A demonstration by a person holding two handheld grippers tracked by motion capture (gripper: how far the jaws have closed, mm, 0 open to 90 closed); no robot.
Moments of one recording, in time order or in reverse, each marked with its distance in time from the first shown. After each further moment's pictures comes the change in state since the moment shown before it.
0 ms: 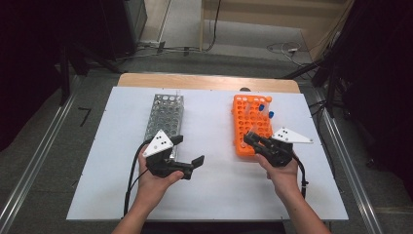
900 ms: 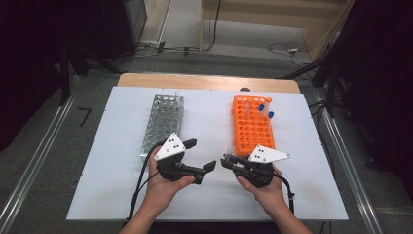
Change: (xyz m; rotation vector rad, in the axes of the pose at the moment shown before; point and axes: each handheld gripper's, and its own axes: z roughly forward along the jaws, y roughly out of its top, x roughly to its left) left arm -0.025 0.006 0.014 0.019 -0.079 0.028; right arm 0.061 -0.019 0.009 0.087 0.218 -0.109
